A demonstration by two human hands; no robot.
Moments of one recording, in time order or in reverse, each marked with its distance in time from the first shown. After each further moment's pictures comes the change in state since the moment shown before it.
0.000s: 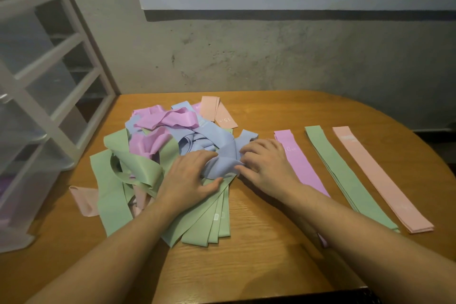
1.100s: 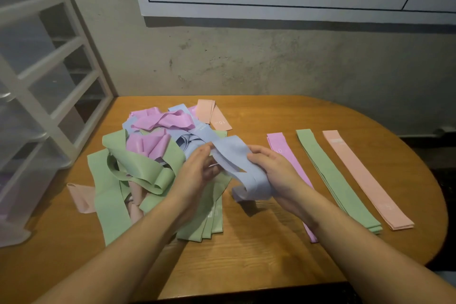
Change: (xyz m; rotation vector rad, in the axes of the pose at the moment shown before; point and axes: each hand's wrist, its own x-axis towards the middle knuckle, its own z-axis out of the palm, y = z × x) left_hand 0.012 0.080 -0.029 -1.301 0.019 -0.689; right_hand -0.014 -0.042 -0.068 1.374 -0.111 0.780
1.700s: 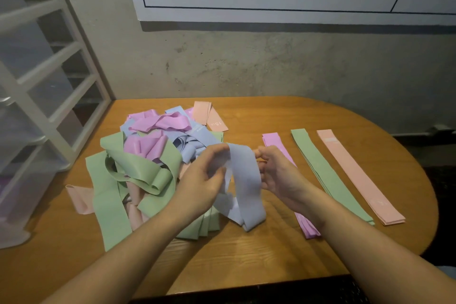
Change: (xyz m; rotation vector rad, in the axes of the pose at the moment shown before) left_hand -0.025 0.012 0.010 0.565 -0.056 0.394; right_hand -0.015 -0.008 -0.015 -0.087 -0.108 0.066
